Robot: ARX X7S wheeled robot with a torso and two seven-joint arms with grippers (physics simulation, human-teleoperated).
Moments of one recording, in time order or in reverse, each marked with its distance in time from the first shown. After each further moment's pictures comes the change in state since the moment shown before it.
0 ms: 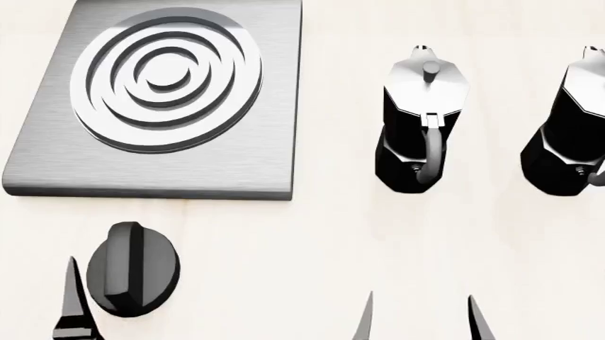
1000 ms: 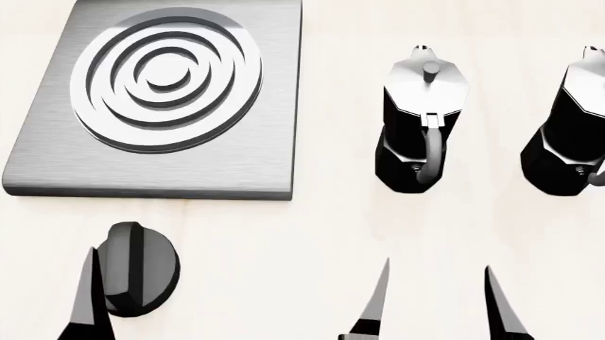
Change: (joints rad) left arm -0.017 -0.067 0.047 0.214 -0.027 -0.060 0.046; right arm 0.079 0.005 0.027 -0.016 0.066 0.048 0.009
